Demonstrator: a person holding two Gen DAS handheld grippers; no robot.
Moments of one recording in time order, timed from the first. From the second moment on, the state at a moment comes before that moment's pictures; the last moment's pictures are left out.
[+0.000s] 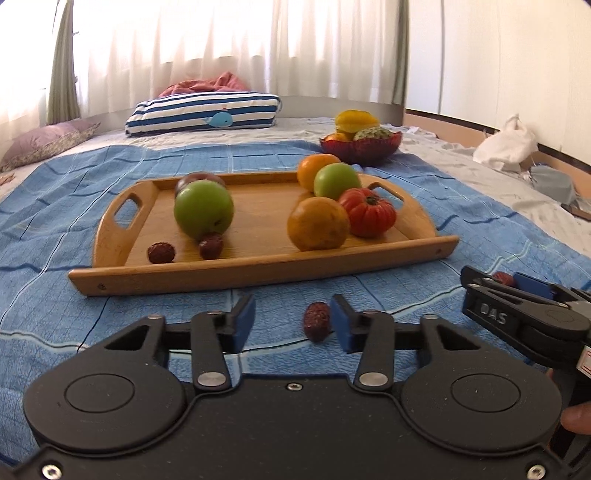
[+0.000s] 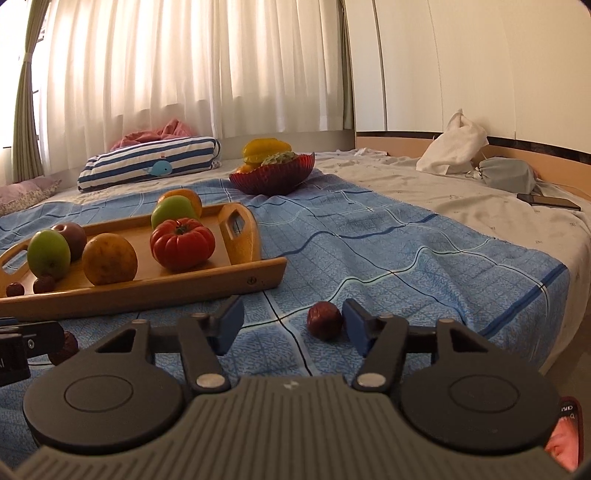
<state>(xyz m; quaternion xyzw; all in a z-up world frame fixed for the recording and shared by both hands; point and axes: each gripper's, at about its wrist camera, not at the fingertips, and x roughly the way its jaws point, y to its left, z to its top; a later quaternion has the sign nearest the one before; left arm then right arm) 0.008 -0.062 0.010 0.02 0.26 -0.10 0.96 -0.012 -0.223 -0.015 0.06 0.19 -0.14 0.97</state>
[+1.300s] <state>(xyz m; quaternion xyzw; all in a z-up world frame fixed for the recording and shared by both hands) 0.015 -0.076 0.004 0.01 0.28 -0.12 0.95 -0.008 -0.232 -0.020 0.07 0.19 -0.13 0.97</state>
